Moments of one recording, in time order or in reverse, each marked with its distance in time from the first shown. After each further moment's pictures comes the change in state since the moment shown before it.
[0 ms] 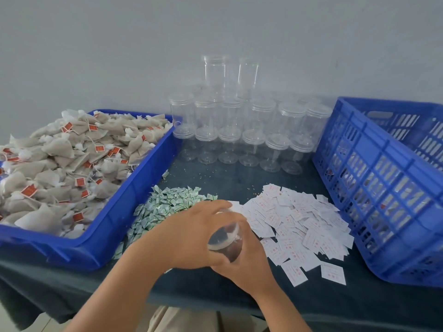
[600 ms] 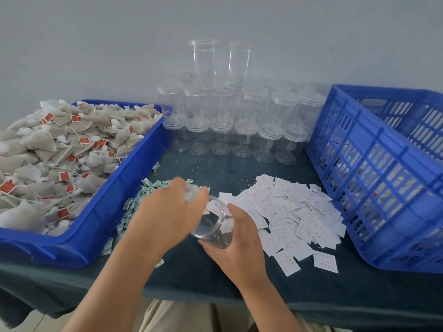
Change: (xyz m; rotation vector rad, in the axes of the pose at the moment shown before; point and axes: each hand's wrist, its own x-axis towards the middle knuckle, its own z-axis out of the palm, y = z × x) left_hand 0.008 -0.008 0.005 0.041 0.419 -0.510; right_hand 0.003 0.007 0.014 -0.300 0.325 -0.172
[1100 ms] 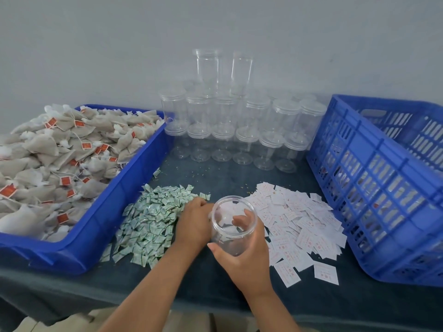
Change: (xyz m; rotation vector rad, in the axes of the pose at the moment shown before) left_hand 0.043 -0.004 0.121 -0.309 -0.085 -0.082; right_hand 0.002 -0.001 -0.016 0.322 0.015 0.201
